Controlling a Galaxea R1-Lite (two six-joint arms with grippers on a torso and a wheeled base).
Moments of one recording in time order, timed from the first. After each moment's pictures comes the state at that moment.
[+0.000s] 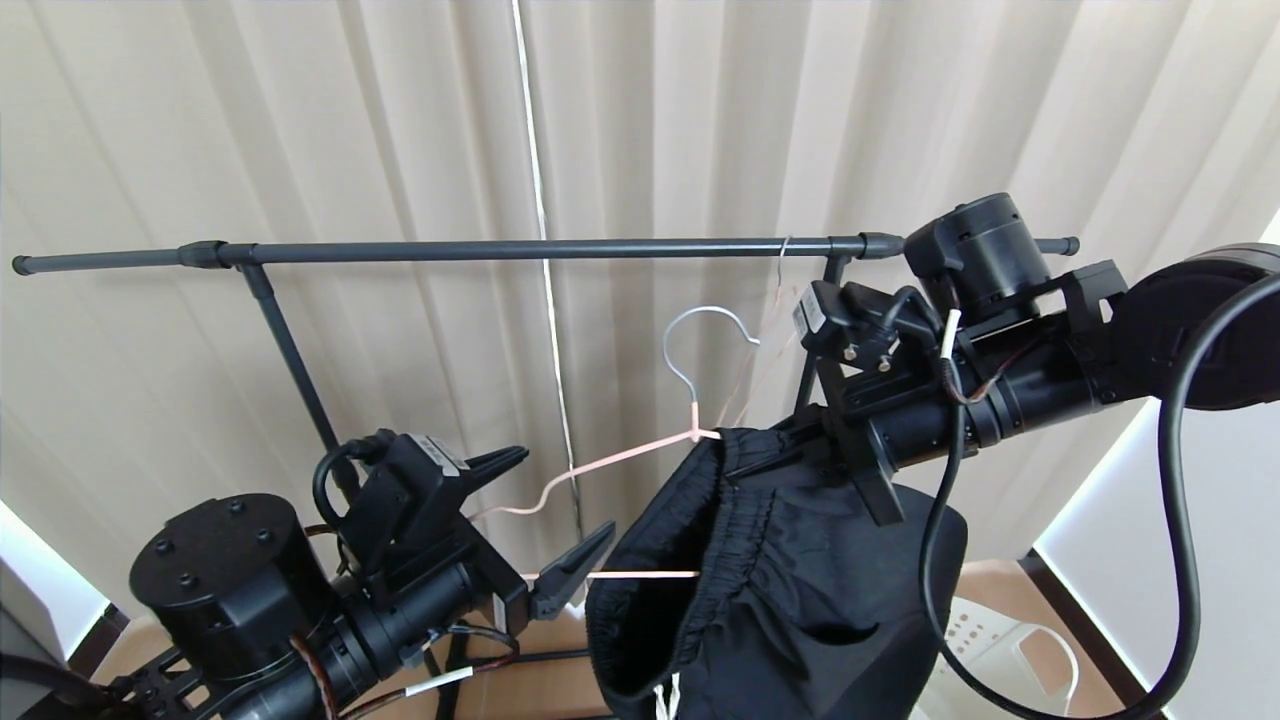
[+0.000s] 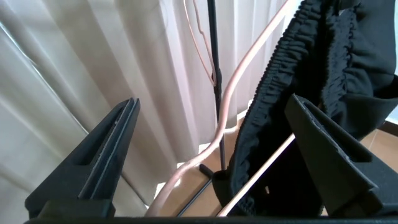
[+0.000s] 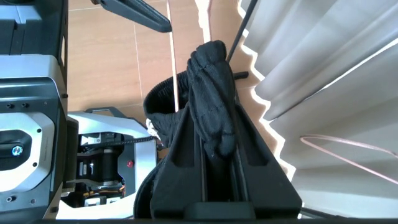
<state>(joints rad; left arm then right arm) -0.60 1.82 -0.23 -1.57 -0.12 0.18 0.50 1.81 -1.38 0.37 0.71 -0.65</state>
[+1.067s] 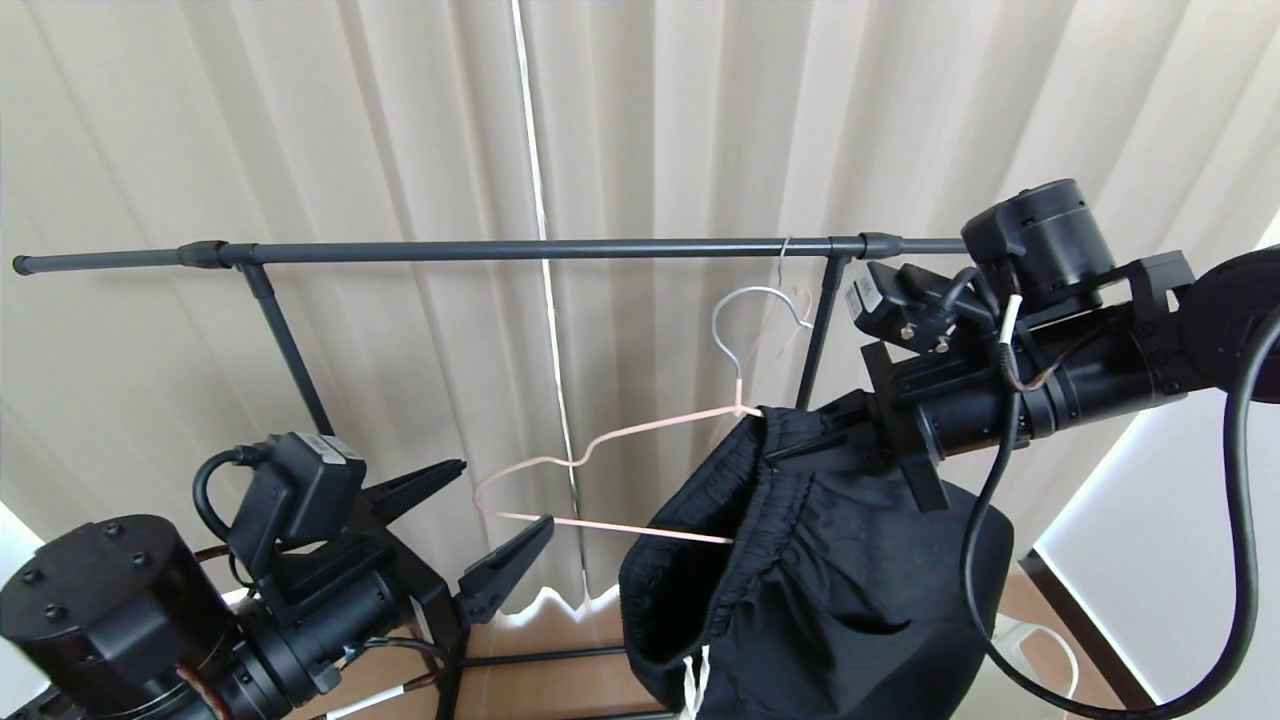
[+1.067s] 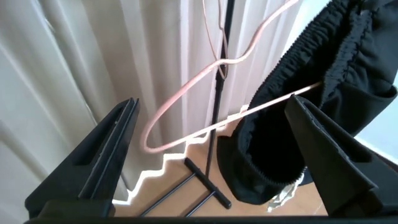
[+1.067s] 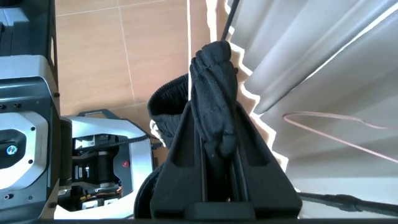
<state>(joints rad) -0.51 1.70 -0.11 -1.57 -0.13 0.01 0.42 1.75 -1.33 0.37 0.72 -0.65</state>
